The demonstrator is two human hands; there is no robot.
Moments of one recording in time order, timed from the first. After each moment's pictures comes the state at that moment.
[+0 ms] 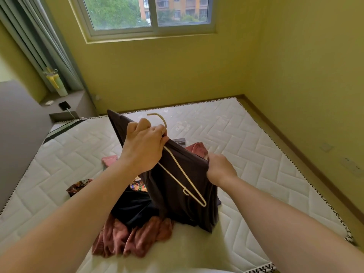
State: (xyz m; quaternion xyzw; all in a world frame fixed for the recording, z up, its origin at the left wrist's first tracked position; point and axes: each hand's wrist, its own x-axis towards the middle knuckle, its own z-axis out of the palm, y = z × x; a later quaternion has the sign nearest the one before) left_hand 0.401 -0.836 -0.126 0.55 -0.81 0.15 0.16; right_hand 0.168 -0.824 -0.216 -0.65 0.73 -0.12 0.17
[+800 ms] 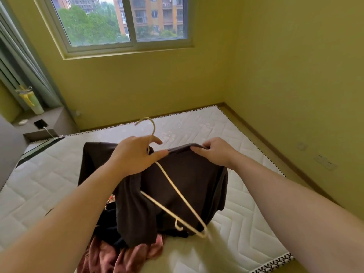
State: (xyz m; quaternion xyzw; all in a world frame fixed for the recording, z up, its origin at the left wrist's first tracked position) left_hand 0.391 -0.859 -0.109 0.50 -0.85 -0.07 0.17; right_hand 0.113 -0.840 -0.134 -0.65 0.66 -0.23 0.31
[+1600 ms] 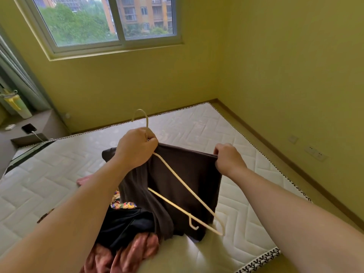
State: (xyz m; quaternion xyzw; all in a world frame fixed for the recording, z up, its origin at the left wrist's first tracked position) left_hand 0.343 -0.862 -0.099 0.54 -0.78 -0.18 0.25; right_hand 0.072 -0.814 -0.173 -0.58 0.78 -0.16 0.15
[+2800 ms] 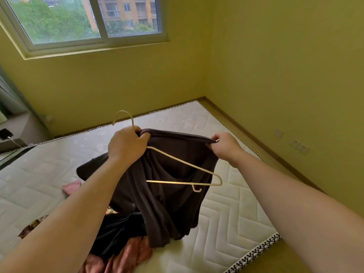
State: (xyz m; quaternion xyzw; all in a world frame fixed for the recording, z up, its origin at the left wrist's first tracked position) left_hand 0.327 -0.892 -0.117 0.62 -0.71 -0.14 0.28; right_hand 0.051 -0.830 -0.149 -0.50 0.77 -0.31 0.26
